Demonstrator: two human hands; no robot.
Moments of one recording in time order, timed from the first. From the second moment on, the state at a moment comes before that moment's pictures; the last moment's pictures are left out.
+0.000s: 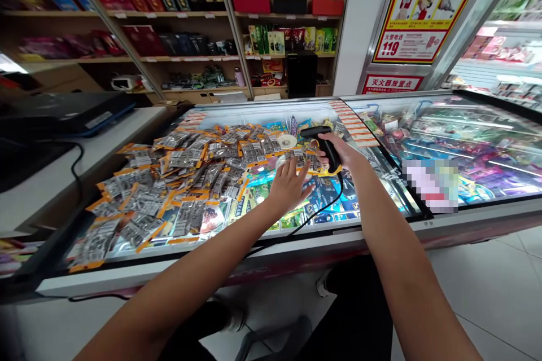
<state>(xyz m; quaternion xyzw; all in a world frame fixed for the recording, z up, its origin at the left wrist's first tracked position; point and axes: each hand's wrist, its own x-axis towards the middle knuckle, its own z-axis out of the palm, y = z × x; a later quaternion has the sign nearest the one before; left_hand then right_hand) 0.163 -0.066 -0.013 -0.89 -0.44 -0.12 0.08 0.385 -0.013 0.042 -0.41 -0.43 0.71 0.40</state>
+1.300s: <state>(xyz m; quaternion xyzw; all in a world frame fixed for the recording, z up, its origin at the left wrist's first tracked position) 0.150 -0.064 -0.030 -0.95 -0.27 -0.15 0.04 0.380 -0.102 0.057 -0.59 -0.38 0.59 0.40</state>
